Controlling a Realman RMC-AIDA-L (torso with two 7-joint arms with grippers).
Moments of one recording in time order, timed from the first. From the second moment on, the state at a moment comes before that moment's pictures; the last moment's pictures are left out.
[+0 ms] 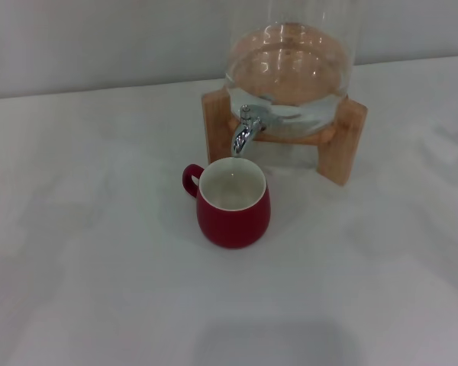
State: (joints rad) left arm -0.14 -2.08 0.79 0.82 -1.91 -1.26 1.67; right arm 0.06 1.98 2.36 1.06 -1.26 1.44 -1.58
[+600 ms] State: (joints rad) left arm -0.19 -2.07 0.79 0.80 -1.88 -1.21 1.67; right arm 0.19 2.00 2.16 1.15 -1.55 1.49 -1.46
